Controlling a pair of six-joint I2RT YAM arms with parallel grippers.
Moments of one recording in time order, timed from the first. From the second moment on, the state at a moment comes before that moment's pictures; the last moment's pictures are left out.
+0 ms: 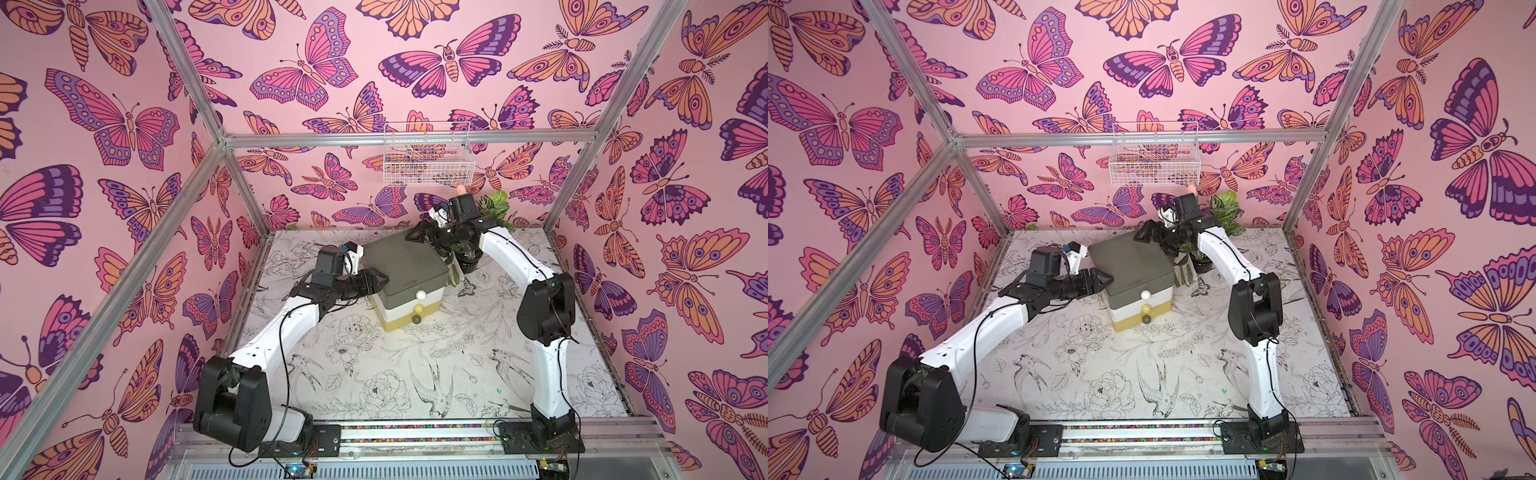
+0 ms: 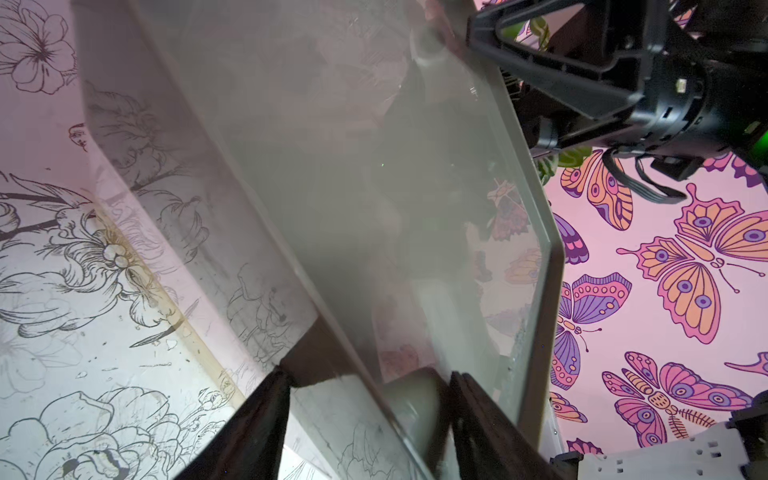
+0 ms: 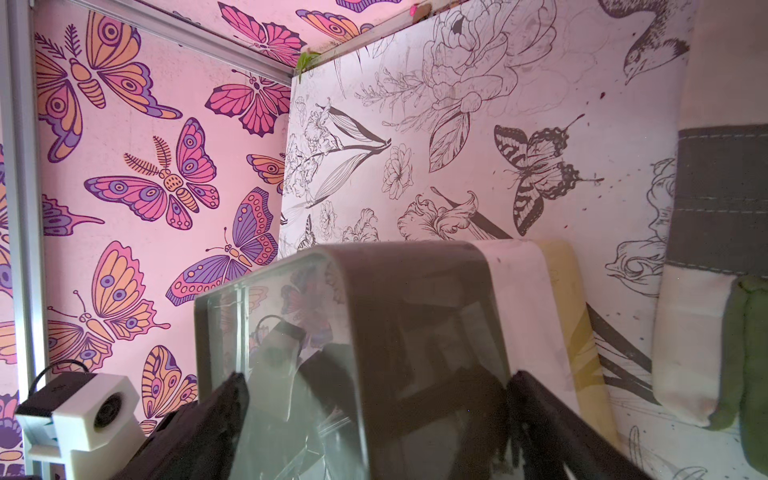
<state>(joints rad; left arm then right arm) -0.33 1.41 1.03 -0.30 0.52 -0.56 0.44 2.18 2.06 -0.68 -0.66 0.58</state>
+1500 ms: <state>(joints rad) -0.28 1.38 1.05 -0.51 0.74 -0.46 0.49 2.05 1.88 -0.59 -0.61 0.52</state>
